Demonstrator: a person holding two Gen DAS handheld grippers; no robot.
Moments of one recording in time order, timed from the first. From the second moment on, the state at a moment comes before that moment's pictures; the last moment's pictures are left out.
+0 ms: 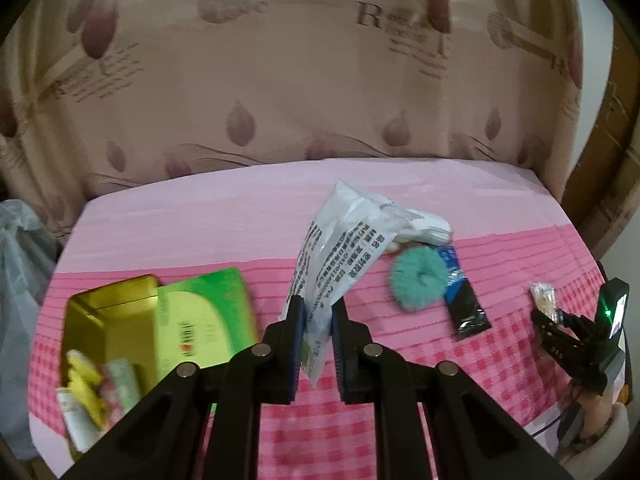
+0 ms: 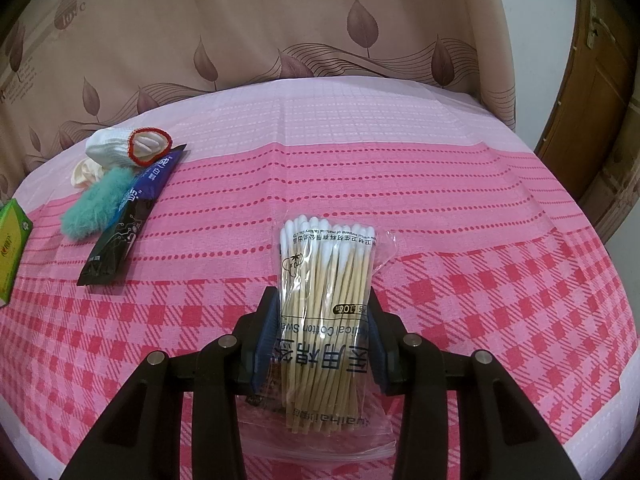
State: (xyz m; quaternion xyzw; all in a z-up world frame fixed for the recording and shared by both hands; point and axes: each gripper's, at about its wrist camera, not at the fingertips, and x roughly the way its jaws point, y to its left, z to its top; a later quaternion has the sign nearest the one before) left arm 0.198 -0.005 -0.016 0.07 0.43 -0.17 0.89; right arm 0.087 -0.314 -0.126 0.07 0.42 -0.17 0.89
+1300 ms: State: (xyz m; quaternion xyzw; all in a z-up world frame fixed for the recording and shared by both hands) left arm 0.258 0.171 -0.093 0.04 0.51 0.04 0.86; right arm 0.089 -0.312 -0.126 0.06 0.42 -0.17 0.89
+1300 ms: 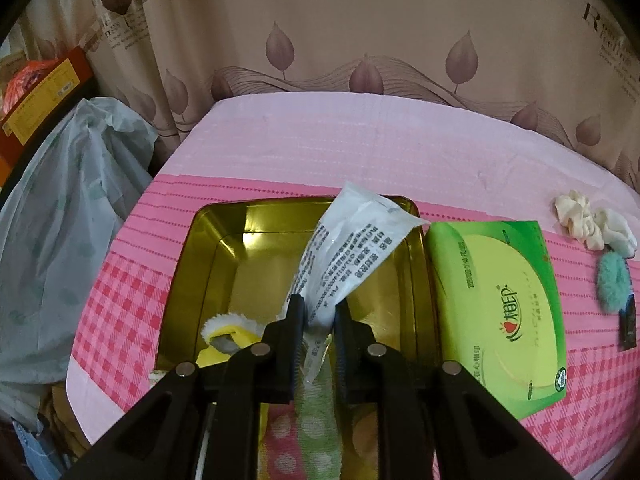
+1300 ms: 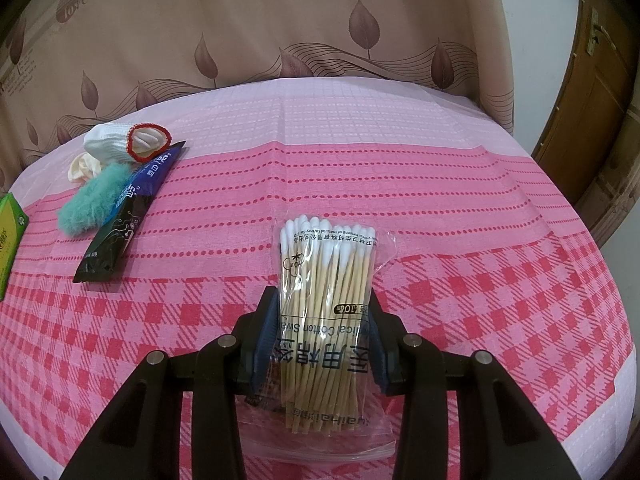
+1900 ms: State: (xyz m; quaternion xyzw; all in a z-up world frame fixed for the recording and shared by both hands) left arm 0.235 0.174 -0.068 0.03 0.50 0.04 0.87; right arm 0.089 -0.312 -0.127 0.05 0.42 -0.17 0.89
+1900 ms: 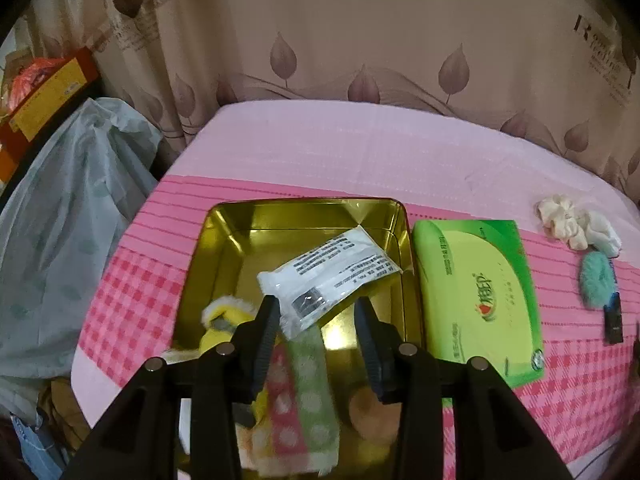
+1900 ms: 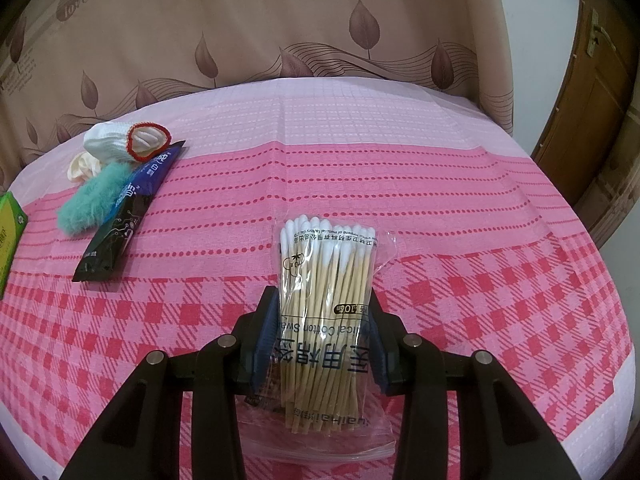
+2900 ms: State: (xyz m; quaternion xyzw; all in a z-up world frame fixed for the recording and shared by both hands) left arm 0.128 0.303 -0.066 -0.05 0.43 0.17 0.88; right arm 0.087 -0.299 -0.115 0.02 0.42 -0.14 0.90
